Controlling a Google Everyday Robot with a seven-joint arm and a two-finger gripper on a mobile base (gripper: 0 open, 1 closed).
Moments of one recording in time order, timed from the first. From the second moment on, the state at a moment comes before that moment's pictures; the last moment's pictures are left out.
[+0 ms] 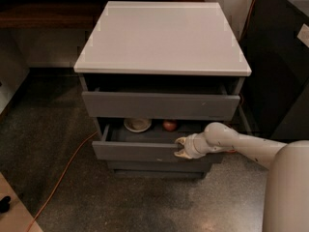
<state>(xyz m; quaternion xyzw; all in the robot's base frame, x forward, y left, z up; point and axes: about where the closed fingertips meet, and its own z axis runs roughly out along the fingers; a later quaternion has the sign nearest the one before) 0.649 -0.133 0.423 -0.65 0.69 0.09 0.30</state>
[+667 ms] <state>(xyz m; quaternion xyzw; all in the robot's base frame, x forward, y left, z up) 0.625 -0.128 0.418 -0.65 0.69 0.11 0.30</state>
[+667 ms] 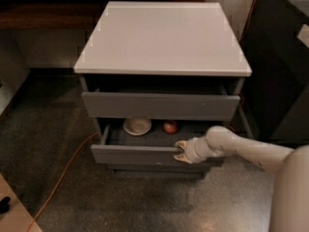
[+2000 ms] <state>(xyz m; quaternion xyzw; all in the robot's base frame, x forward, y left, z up) 0.589 -0.110 0.443 -0.66 0.66 0.14 0.33</state>
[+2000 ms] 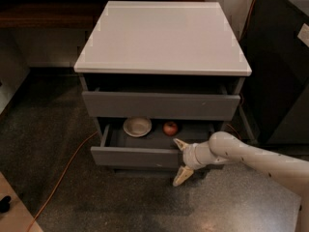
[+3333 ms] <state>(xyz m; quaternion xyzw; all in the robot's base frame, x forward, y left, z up) 0.634 -0.109 0.478 -0.64 0.66 0.17 0.36</state>
